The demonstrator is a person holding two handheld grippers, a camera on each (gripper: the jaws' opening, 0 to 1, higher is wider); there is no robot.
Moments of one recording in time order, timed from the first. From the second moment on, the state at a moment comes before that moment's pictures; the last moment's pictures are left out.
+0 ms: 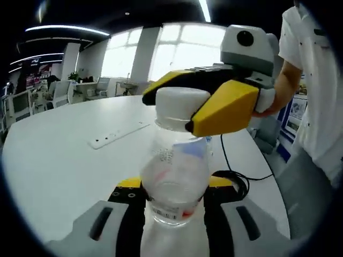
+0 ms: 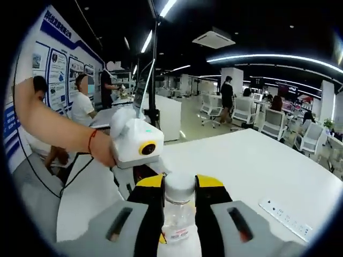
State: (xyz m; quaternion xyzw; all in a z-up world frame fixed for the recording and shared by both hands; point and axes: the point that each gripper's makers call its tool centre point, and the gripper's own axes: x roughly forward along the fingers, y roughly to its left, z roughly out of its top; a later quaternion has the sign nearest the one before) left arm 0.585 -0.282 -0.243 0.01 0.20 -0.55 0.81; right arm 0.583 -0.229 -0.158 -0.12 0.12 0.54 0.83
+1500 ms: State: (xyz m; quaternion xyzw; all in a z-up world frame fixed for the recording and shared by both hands) left arm 0.584 -0.295 -0.259 0.04 0.20 -0.57 0.80; right arm 0.580 -0.252 -0.175 -0.17 0.13 0.52 0.82
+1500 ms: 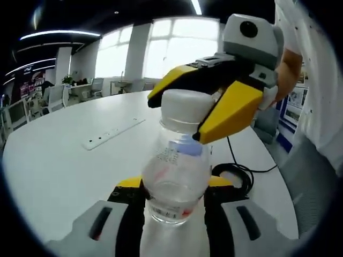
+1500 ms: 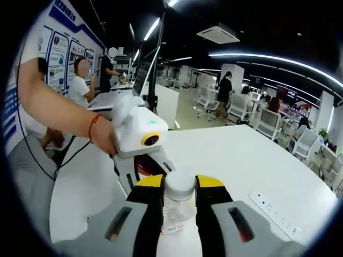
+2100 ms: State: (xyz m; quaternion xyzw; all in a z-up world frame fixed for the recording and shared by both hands) left arm 0.580 -0.291 -0.261 0.04 0.21 -0.56 0.80; right arm 0.575 -0.251 -0.177 -0.20 0.13 0.52 0.82
